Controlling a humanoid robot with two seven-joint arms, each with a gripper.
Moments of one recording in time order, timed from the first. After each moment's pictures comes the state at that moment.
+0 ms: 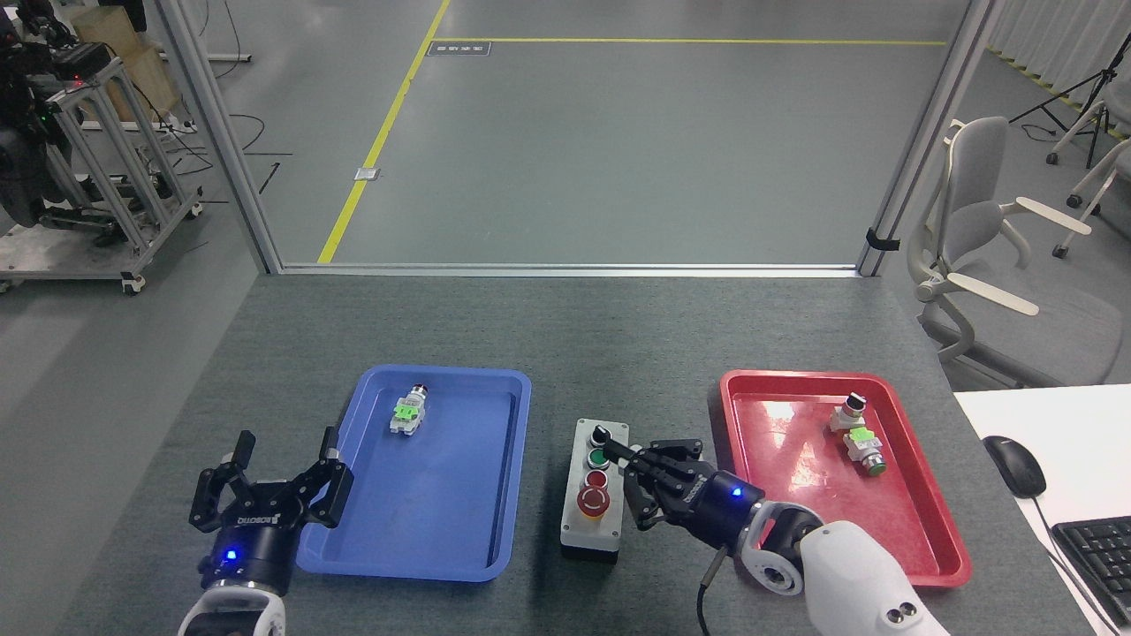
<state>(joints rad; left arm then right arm) -0.10 0.28 -0.12 -1.41 -1.15 0.06 0.31 -0.54 -0.26 0.73 -0.98 1.00 -0.55 -0.19</state>
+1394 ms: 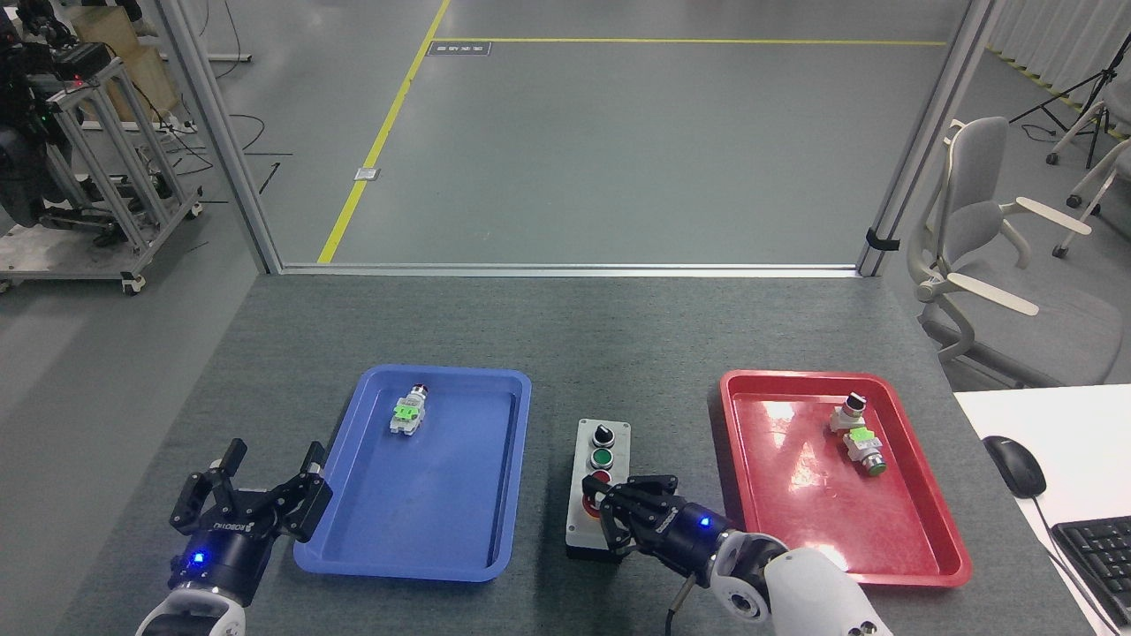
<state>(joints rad) -0.10 0.30 -0.02 -1.33 -1.16 -0.17 0.25 -0.52 -0.18 0.73 -0.89 0.98 -0.46 -0.16</state>
